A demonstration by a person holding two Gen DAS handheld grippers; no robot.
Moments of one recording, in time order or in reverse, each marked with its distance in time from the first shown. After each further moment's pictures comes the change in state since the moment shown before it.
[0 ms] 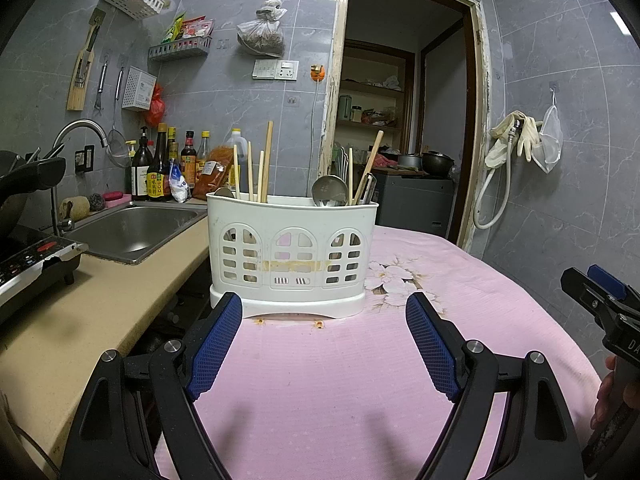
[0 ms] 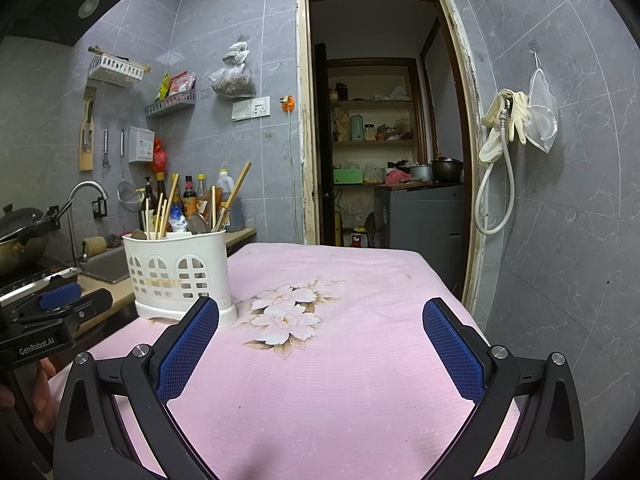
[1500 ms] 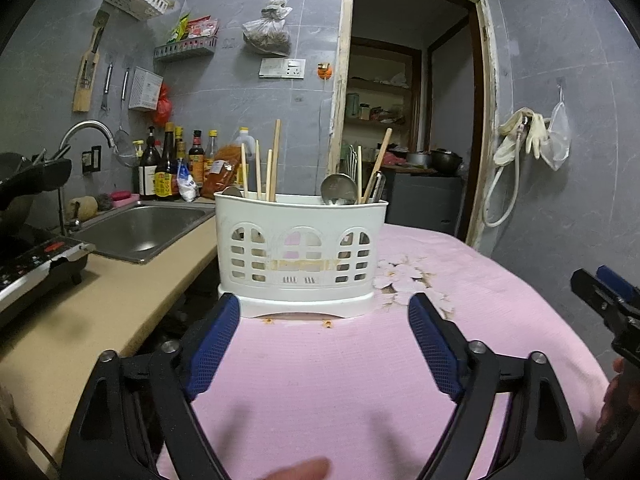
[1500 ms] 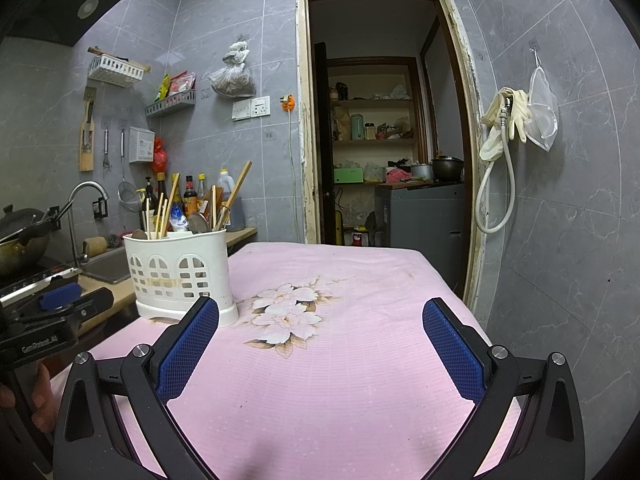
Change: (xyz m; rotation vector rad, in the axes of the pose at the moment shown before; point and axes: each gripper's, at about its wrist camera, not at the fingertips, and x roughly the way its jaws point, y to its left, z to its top) left arm 0.001 -0.002 -0.002 0.010 0.008 0.042; right arm -0.001 0.001 0.000 0.001 0.002 0.000
